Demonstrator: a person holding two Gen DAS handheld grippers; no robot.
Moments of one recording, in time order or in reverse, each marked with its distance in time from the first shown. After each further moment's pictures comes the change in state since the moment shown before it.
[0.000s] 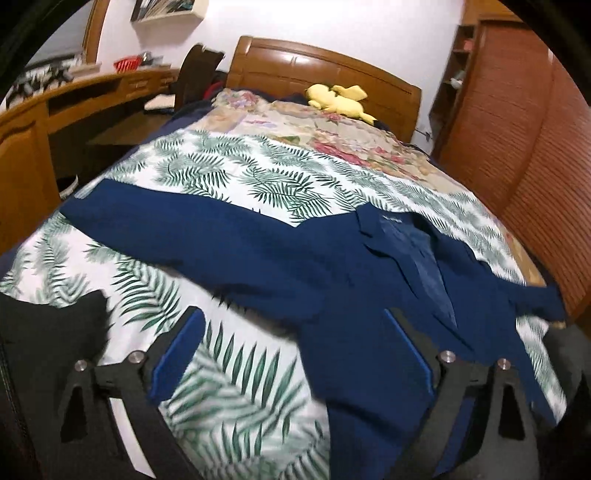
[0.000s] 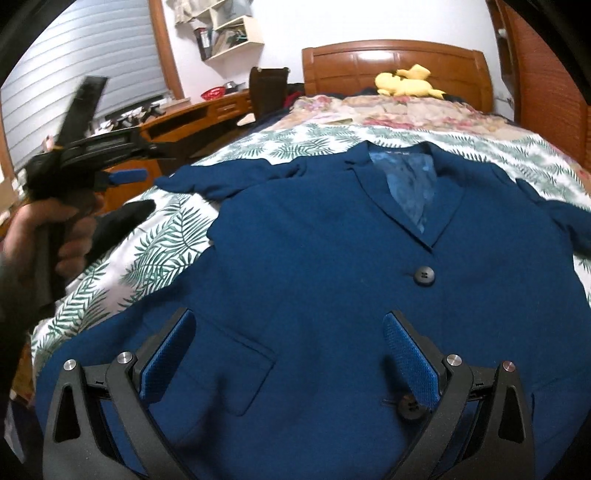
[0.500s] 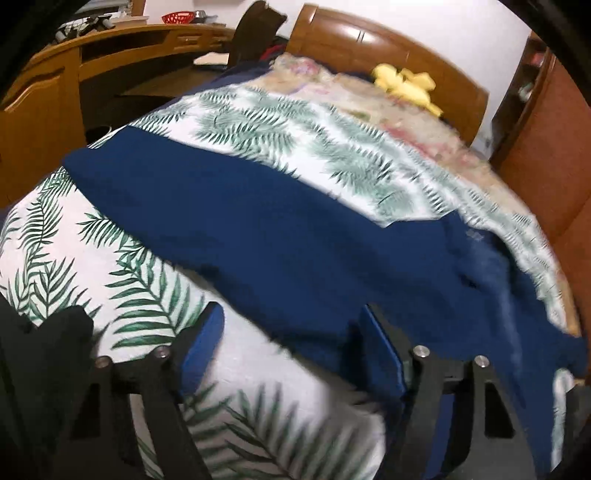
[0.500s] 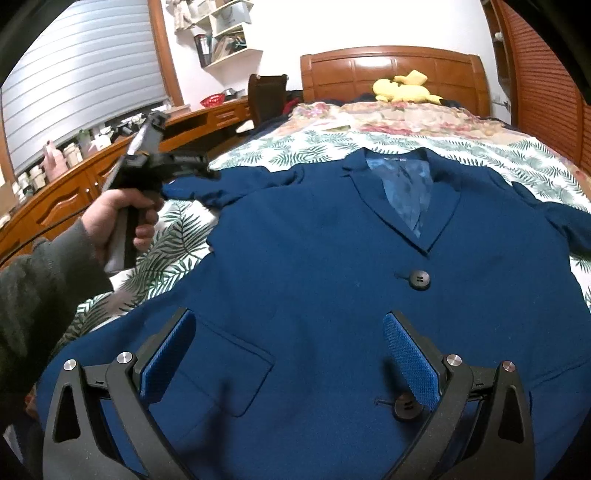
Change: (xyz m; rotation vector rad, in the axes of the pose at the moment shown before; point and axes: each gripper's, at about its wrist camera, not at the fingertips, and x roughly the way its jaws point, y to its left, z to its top) left arm 0.093 0.056 0.016 -0.141 0.105 0.162; right arm -0.004 0.003 -0.001 -0.007 -0.028 -0.007
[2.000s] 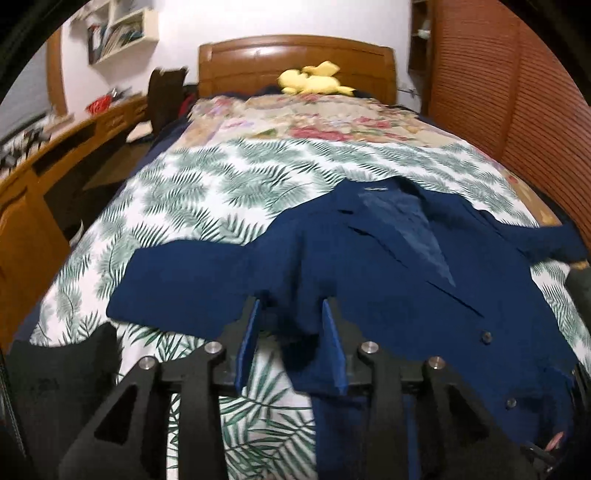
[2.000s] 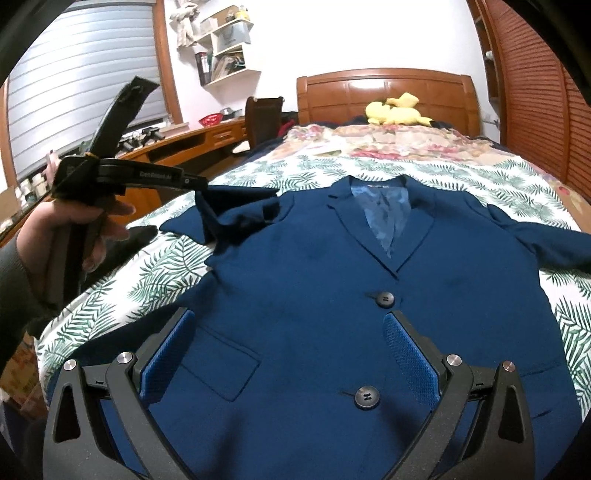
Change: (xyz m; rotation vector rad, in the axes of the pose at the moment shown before) left arm -0.117 -0.093 -0.042 0.365 -0.074 -0.043; right arm -0.044 -0.005 0.004 -0.016 -0.077 -0.031
